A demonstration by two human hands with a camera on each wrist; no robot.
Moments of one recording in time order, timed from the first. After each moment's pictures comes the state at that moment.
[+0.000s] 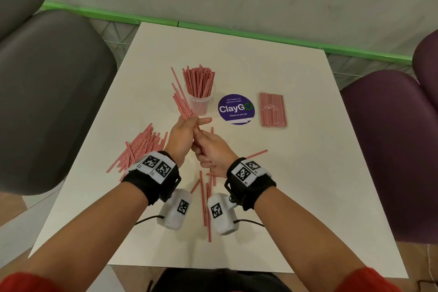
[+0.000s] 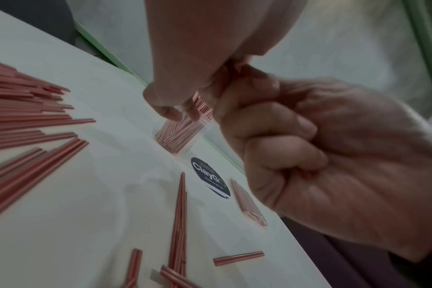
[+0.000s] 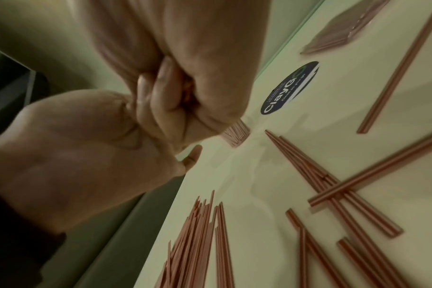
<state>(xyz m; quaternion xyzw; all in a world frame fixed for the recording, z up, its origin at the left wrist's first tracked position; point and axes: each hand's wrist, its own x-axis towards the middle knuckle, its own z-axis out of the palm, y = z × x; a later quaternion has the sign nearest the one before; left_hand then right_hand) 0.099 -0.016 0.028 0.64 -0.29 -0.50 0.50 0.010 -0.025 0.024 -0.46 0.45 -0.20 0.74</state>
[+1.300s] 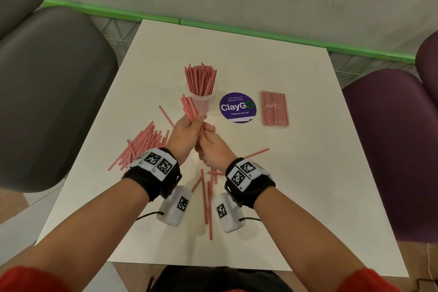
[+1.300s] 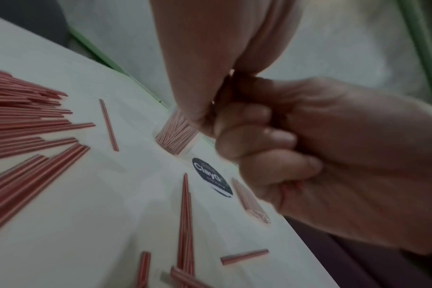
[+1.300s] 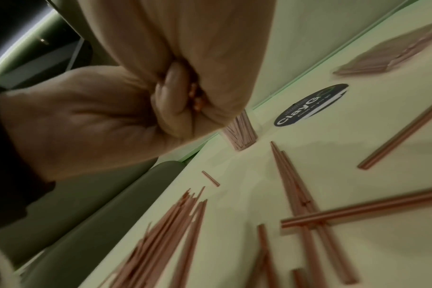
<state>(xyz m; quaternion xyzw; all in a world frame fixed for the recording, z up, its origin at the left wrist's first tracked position) 0.107 -0.024 0.006 0.62 -0.34 -0.51 0.49 0.013 -0.027 0.006 -0.59 0.47 -0.18 0.63</state>
